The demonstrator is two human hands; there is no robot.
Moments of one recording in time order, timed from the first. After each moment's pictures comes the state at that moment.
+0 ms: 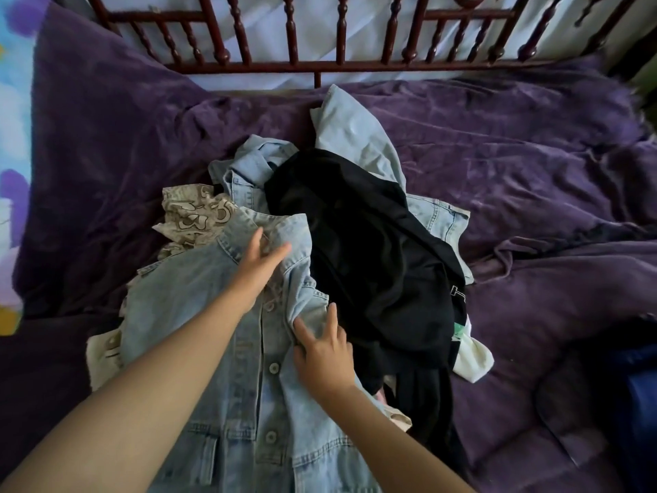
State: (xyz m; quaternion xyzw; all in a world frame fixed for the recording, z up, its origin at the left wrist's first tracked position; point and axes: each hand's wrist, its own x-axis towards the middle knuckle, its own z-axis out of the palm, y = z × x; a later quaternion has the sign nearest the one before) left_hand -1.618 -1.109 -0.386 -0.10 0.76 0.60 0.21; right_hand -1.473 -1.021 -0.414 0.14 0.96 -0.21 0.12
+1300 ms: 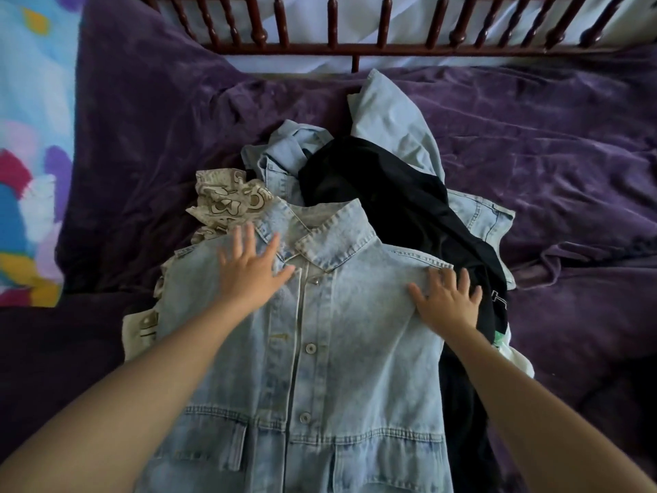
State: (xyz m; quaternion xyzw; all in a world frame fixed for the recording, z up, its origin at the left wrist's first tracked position) left_hand -1.616 -1.169 -0.391 0.07 0.98 0.00 0.19; right_hand -1.528 -0.886 -0.421 0.23 0.95 -0.09 0.18
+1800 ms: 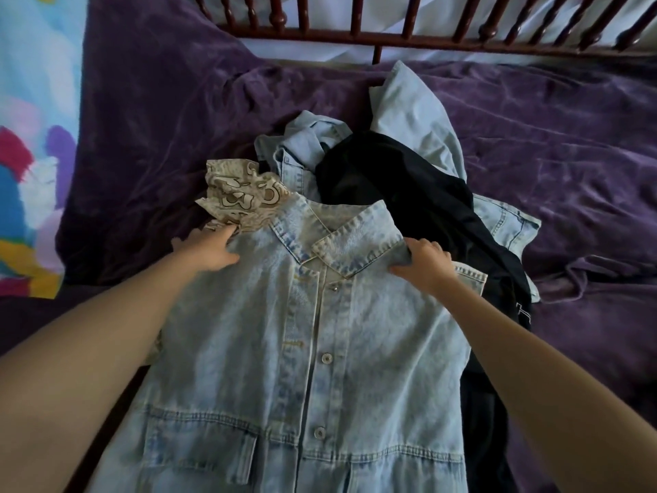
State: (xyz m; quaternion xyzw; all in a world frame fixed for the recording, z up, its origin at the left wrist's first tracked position) left_hand -1.692 -1.257 -0.414 -0.04 0.95 0.01 0.30; right_hand -1.612 -0.923 -0.402 0.11 0.97 -0.16 0.18
